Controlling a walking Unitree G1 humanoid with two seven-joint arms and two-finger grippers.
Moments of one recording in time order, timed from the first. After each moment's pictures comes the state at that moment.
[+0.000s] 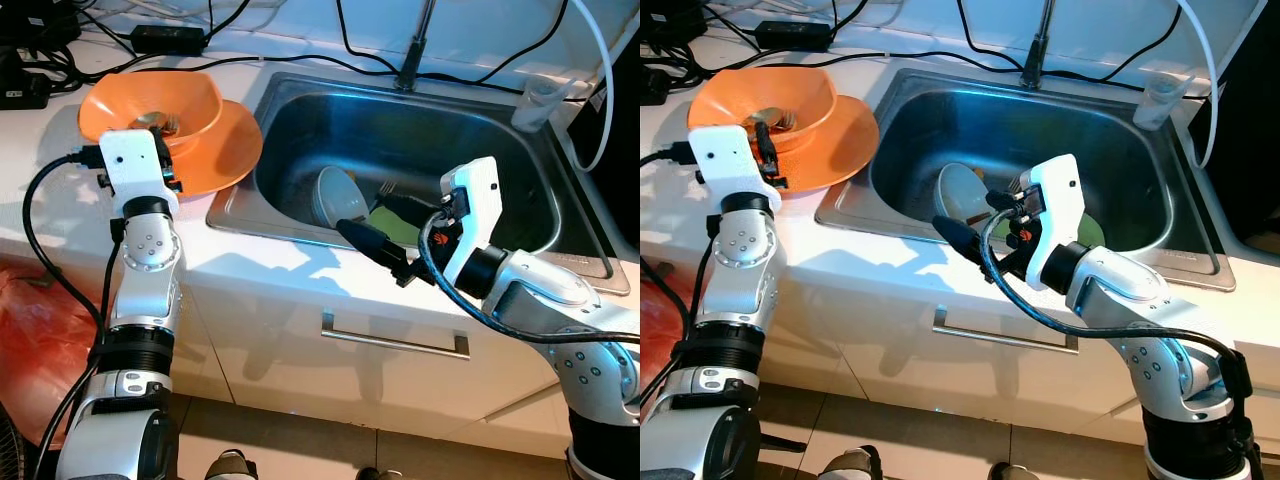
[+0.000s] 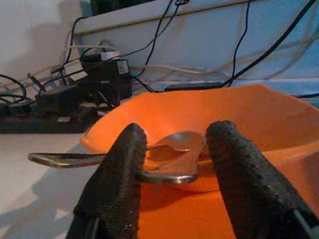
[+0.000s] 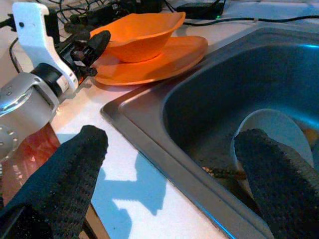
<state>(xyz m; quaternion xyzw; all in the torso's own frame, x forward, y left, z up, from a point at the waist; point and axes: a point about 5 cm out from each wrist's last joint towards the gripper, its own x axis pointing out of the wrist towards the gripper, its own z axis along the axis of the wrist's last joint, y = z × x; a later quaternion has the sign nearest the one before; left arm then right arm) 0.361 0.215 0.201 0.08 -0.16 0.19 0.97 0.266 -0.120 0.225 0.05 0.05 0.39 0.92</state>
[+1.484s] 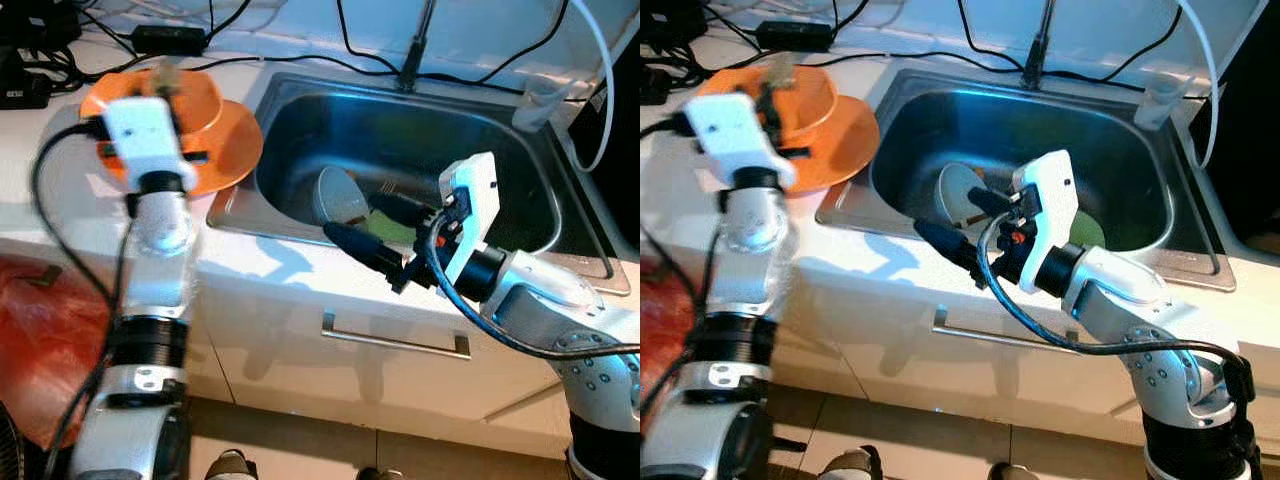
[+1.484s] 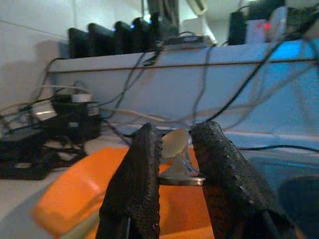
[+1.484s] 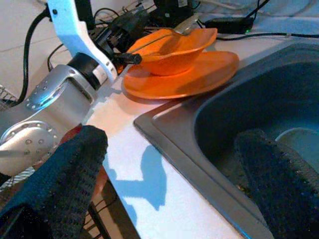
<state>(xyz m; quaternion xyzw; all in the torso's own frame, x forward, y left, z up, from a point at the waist) 0.360 0.176 0.239 0.05 -0.24 0.12 0.96 0.258 -0.111 0.234 0.07 0.03 0.43 0.90</state>
